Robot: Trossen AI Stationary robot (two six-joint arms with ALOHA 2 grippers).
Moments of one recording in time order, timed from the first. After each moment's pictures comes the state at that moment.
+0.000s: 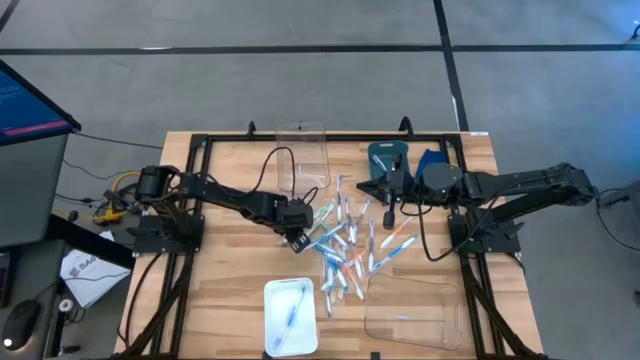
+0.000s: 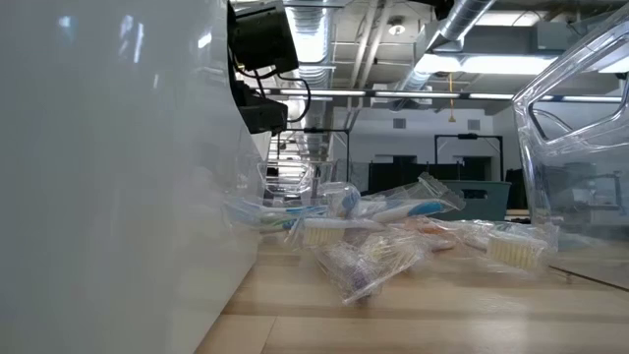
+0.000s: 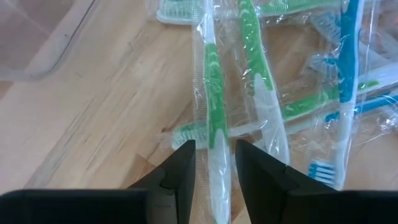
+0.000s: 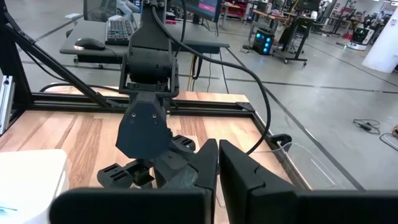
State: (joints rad) left arm -0.04 1.75 1.06 -0.58 -0.17 -0.66; right arm 0.09 1.06 0.91 -0.05 0.29 -0.11
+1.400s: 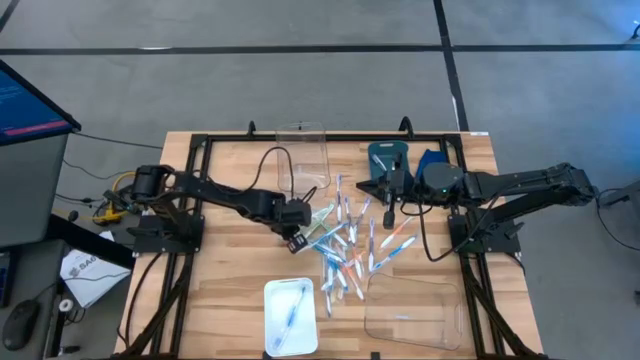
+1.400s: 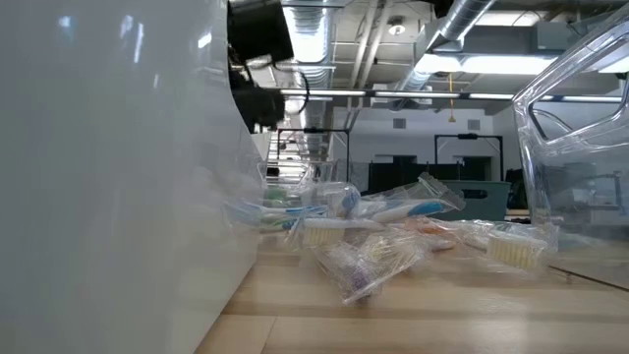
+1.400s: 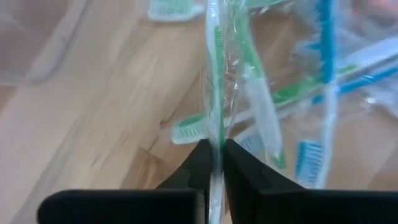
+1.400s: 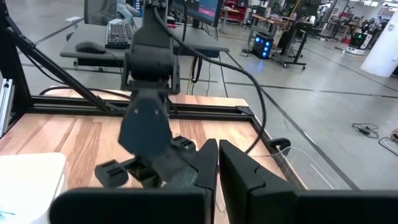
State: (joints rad) left arm -0.04 1.70 1.06 -0.62 -0.14 -0.58; right arm 0.09 1.06 0.91 -0.03 0.29 -0.11
